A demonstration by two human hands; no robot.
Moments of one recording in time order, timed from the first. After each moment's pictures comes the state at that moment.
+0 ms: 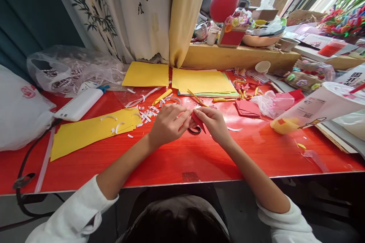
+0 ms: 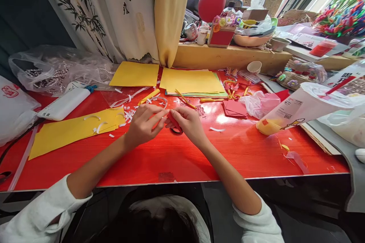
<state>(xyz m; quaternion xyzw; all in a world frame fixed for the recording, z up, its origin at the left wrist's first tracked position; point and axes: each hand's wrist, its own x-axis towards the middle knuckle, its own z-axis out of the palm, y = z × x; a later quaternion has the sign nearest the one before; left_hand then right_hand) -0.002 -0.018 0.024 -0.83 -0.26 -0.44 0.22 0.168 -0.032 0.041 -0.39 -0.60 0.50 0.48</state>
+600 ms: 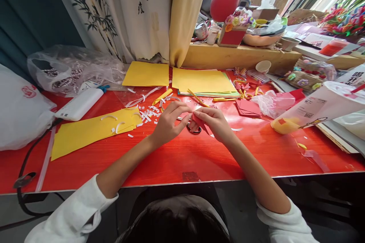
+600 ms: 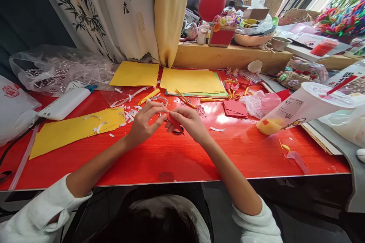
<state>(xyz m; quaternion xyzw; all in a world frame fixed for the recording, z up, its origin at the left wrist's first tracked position) 0.003 -0.022 0.031 -0.81 -0.30 -0.49 -0.09 0.175 -0.032 0.047 -0.36 -0.62 0.56 0.42</state>
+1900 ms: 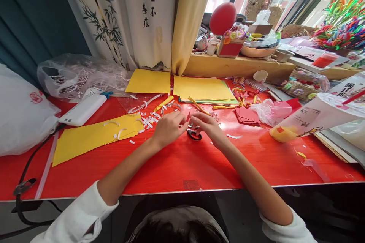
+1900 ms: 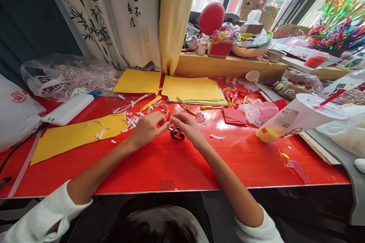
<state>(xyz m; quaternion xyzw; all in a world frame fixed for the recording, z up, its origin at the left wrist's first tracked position) 0.000 -0.009 0.026 -0.83 -0.45 -0.33 -0.08 0.170 -0.015 0.029 -0.43 -0.59 0.54 0.42</state>
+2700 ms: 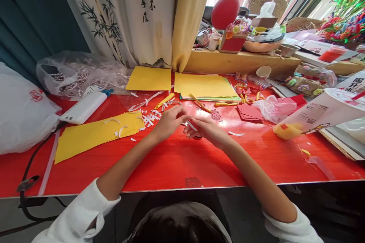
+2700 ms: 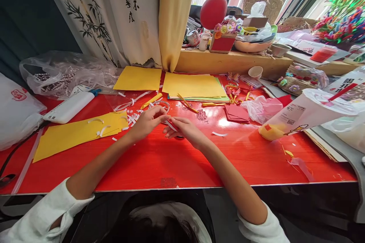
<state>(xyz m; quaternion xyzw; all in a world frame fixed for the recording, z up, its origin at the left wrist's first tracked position) -0.006 -0.001 0.034 -0.77 -0.40 -0.39 -0.31 0.169 -0.020 0.029 -0.38 -0.52 0.69 0.33</state>
